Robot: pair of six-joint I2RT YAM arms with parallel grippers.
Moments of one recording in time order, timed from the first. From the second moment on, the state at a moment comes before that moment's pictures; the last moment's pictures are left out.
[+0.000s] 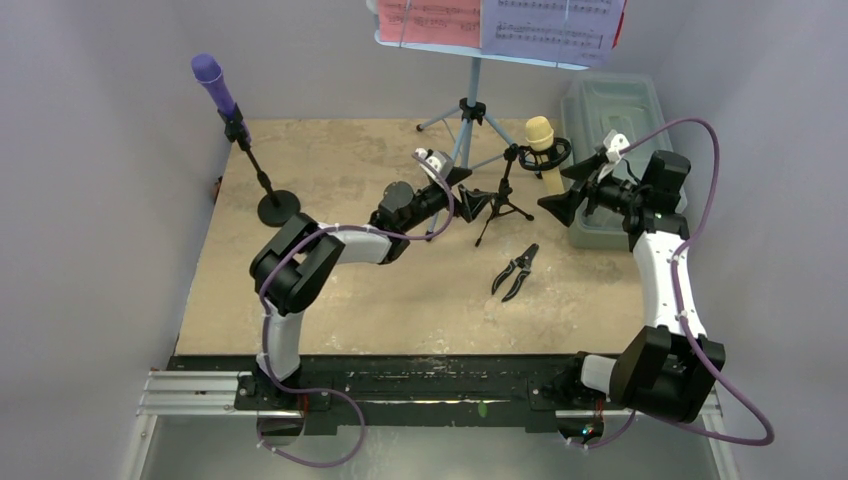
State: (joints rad) left arm -0.68 1.98 1.07 1.08 0.30 -0.27; right arm -0.28 1.24 1.04 -0.24 -1.12 -0.39
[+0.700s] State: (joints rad) left arm -0.72 2.19 1.43 1.00 0.29 -0.16; right arm -0.30 1.24 1.04 -0.25 -1.12 -0.40
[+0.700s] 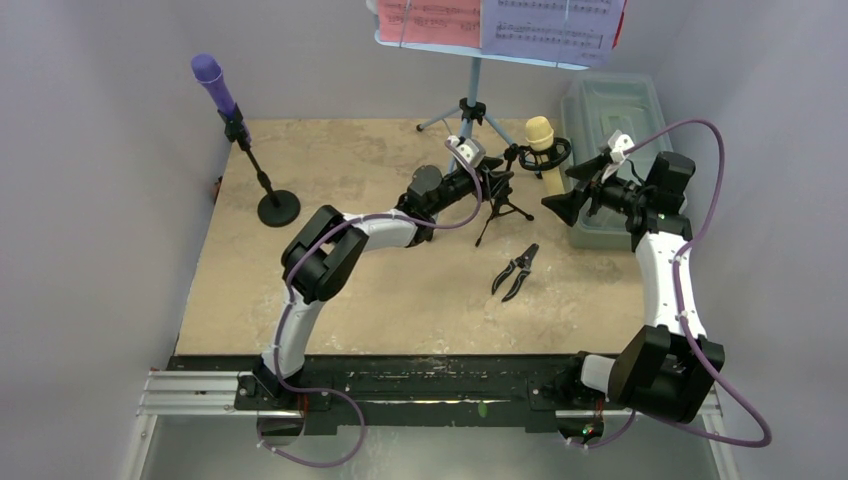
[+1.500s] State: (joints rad) left arm -0.75 2.19 1.41 1.02 0.25 -0.09; right arm -0.32 1.25 1.05 -0.35 -1.14 -0.49
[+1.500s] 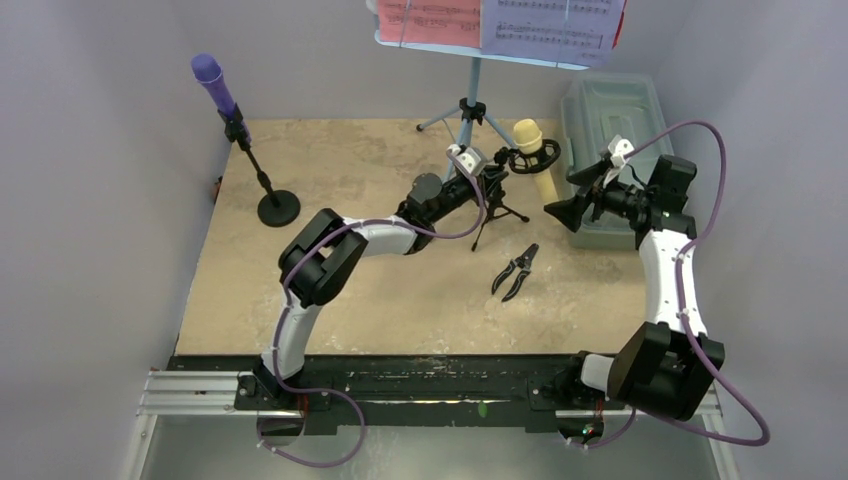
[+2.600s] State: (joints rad) left arm -0.94 1.54 0.74 1.01 -0.37 -0.05; right arm -0.35 1.16 1.23 -1.32 -1.27 -1.36
